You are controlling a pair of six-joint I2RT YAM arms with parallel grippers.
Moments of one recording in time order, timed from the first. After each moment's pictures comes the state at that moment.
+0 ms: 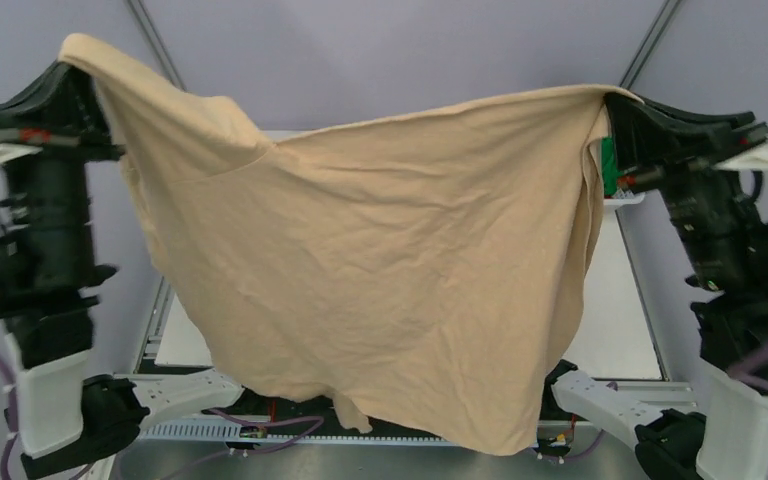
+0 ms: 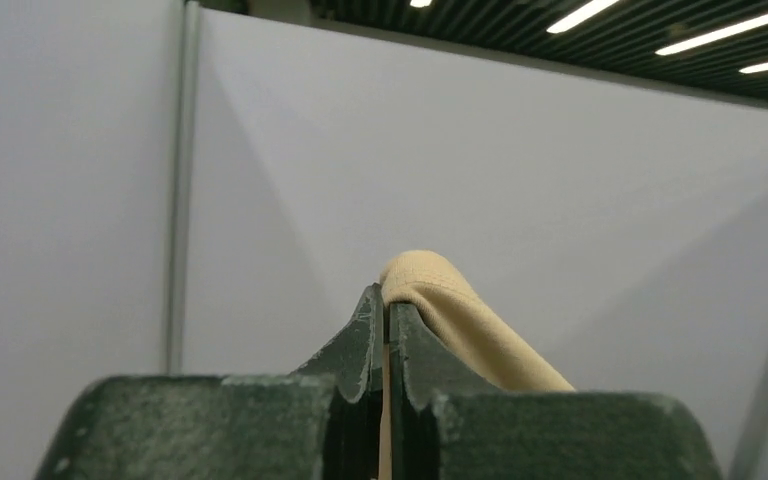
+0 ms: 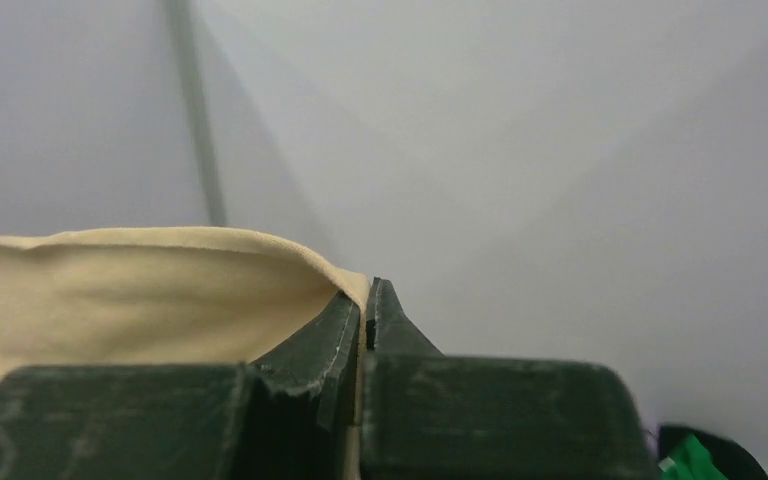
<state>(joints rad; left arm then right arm) -0.87 0.94 2.02 -0.26 -0.56 0.35 0.46 0.95 1.97 -0.48 -0.09 0.07</state>
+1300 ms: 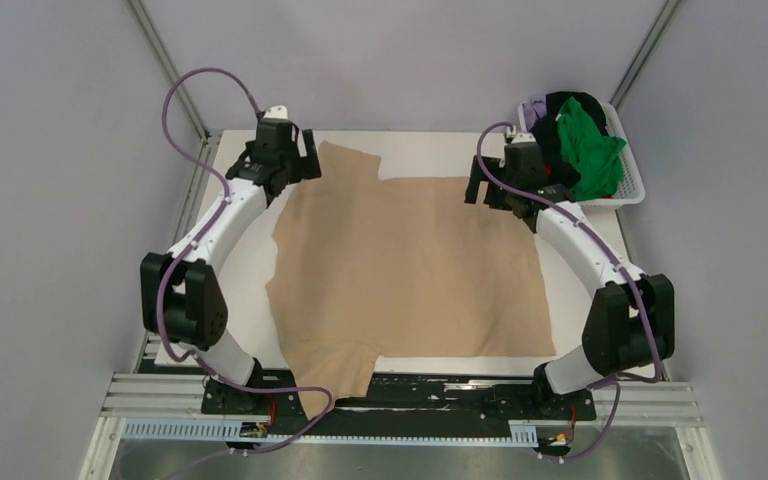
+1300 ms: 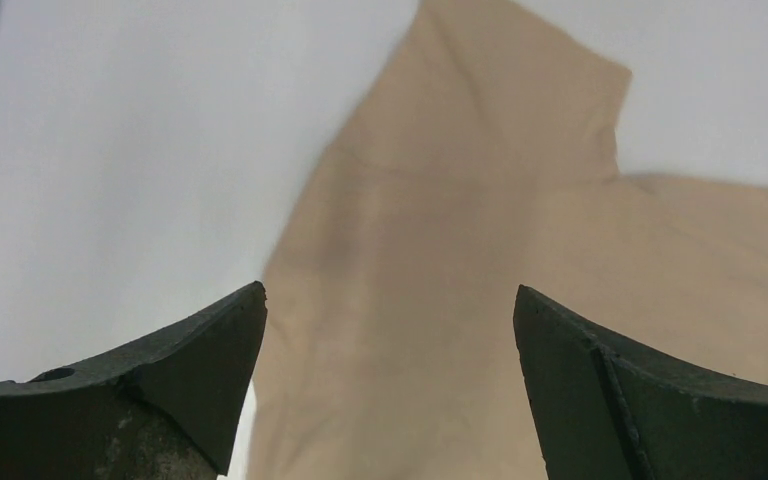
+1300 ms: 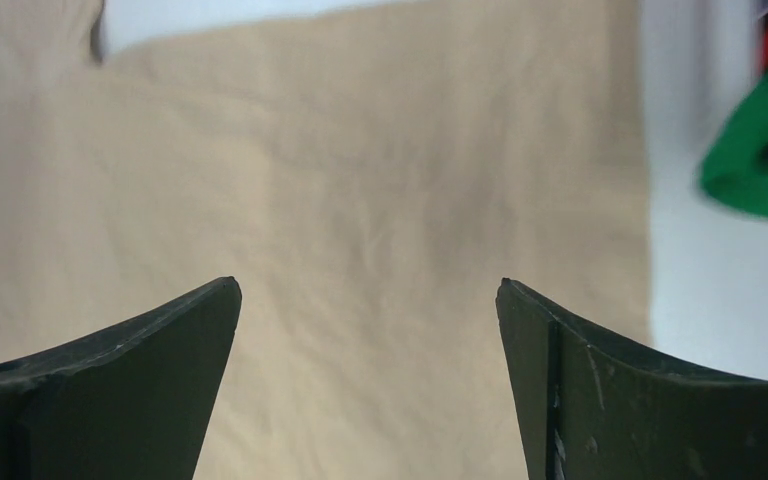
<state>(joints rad) -0.24 1.71 1.52 -0.42 -0.29 -0.27 0.22 1.54 1.26 -0.38 0.09 0.30</state>
